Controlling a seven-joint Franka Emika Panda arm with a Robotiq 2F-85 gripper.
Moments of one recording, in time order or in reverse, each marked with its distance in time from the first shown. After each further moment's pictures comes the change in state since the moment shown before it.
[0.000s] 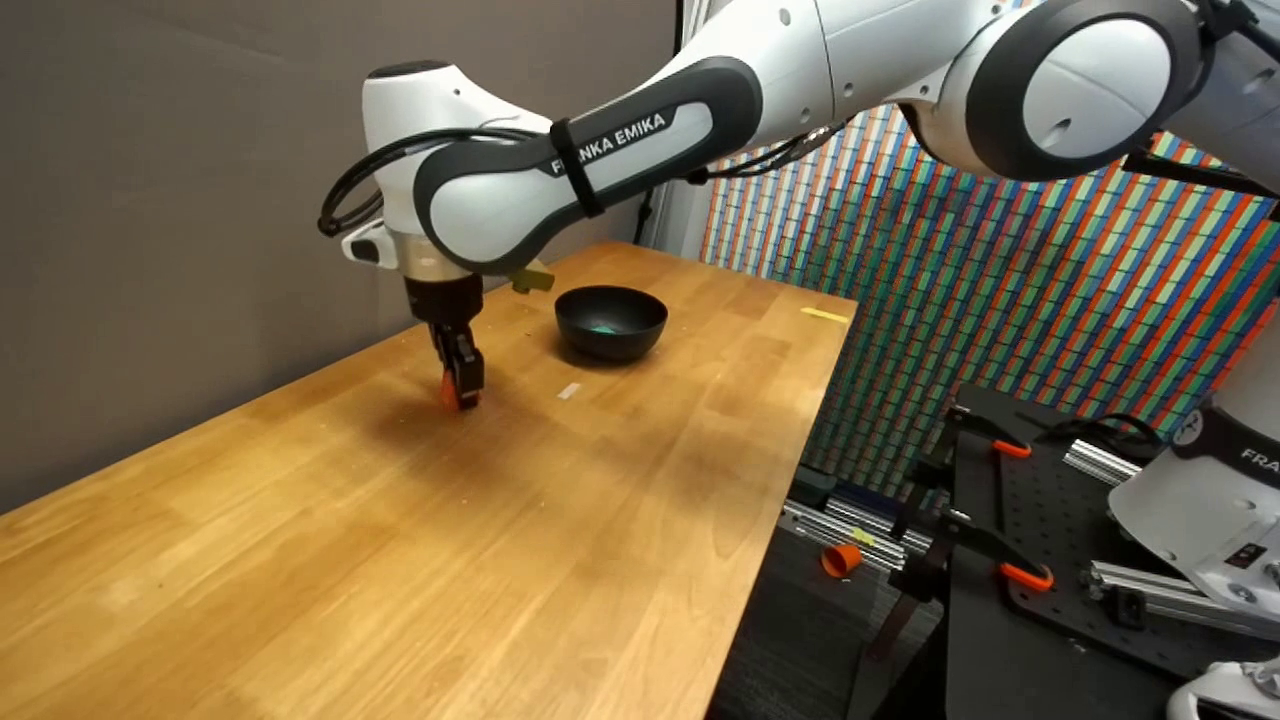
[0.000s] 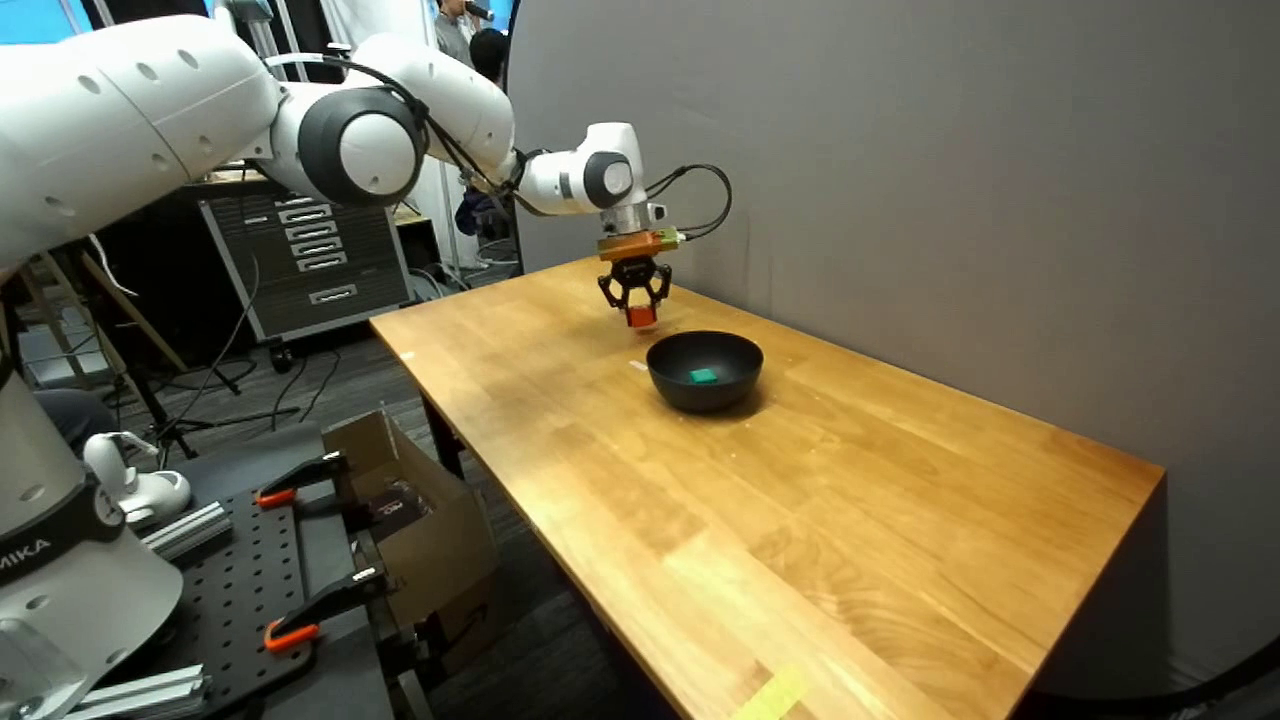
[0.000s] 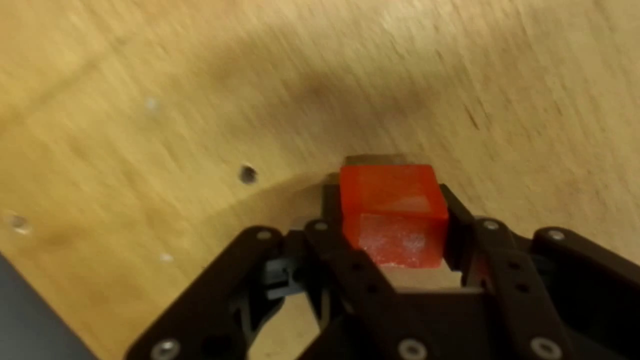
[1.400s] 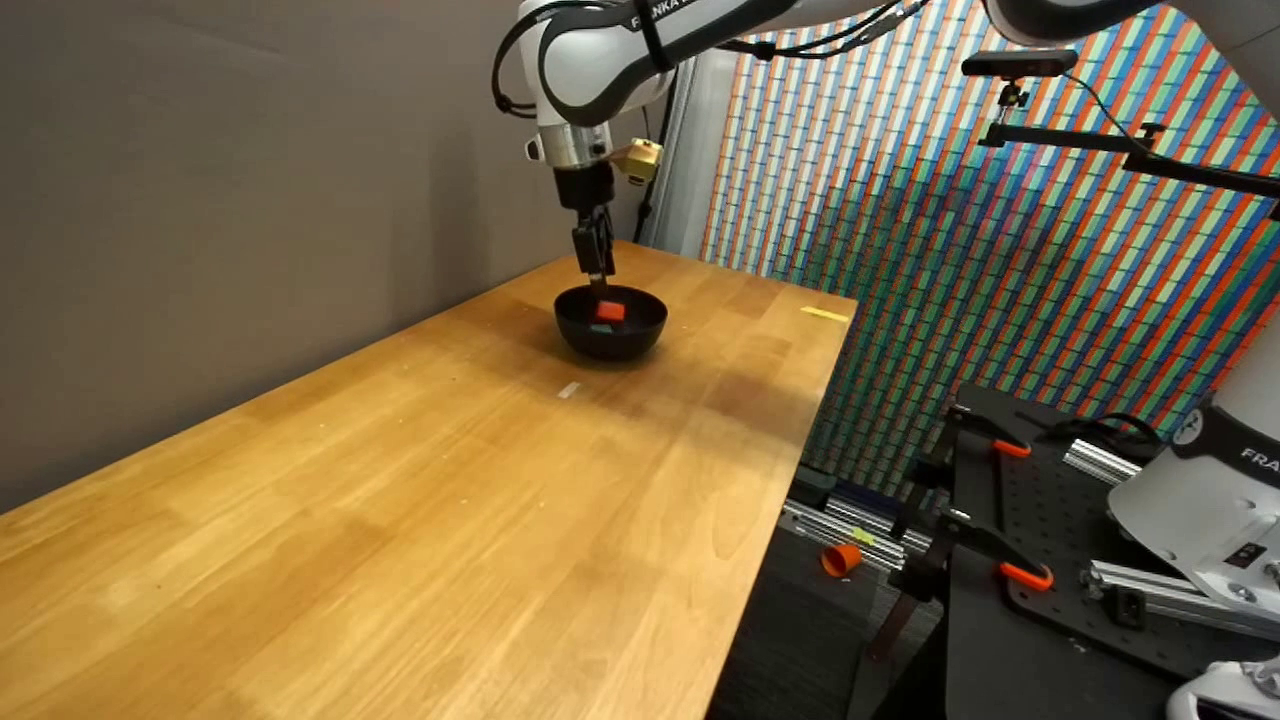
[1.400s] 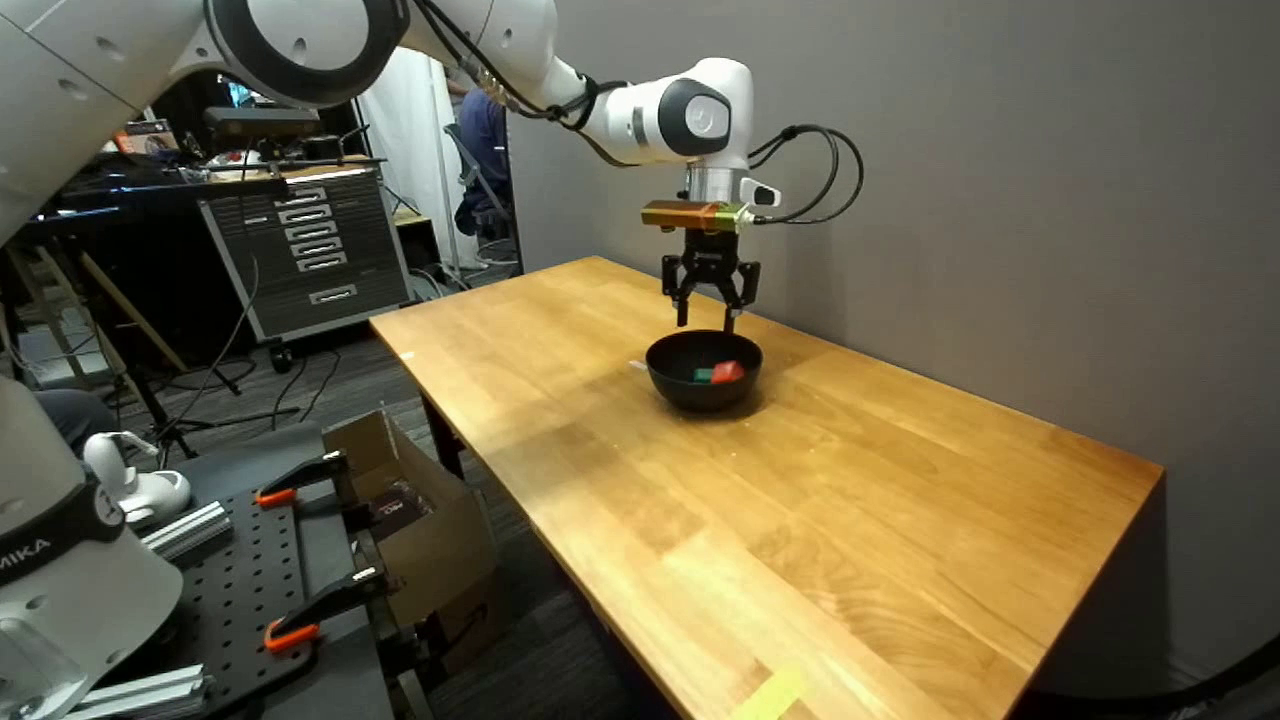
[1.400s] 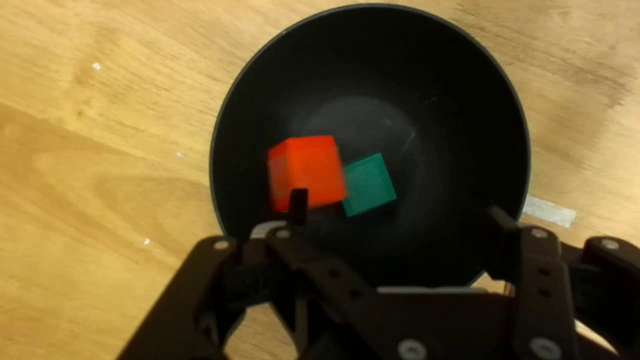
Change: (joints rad) arm -0.243 -0.282 -0.099 -0.281 0.113 -0.224 0.320
